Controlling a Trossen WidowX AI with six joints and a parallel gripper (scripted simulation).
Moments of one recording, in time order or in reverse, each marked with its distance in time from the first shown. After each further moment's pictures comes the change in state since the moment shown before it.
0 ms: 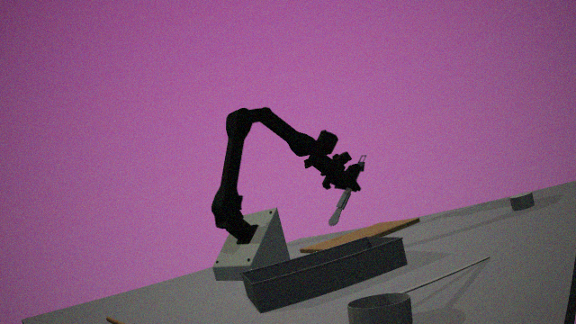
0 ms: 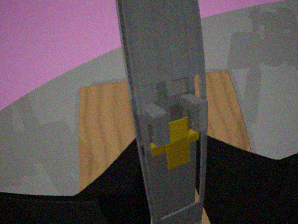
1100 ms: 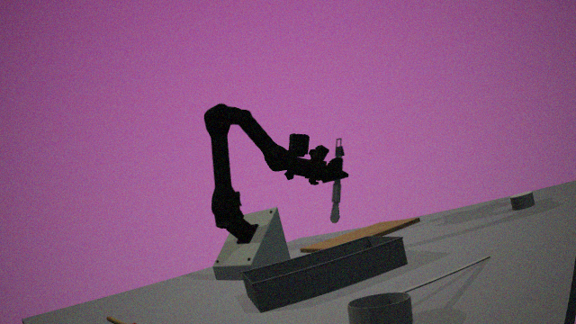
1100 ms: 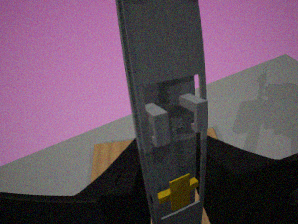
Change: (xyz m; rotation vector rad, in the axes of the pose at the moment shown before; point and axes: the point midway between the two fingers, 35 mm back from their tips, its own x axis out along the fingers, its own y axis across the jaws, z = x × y) arm -0.065 -0.008 -0.007 0.009 -0.427 -0.014
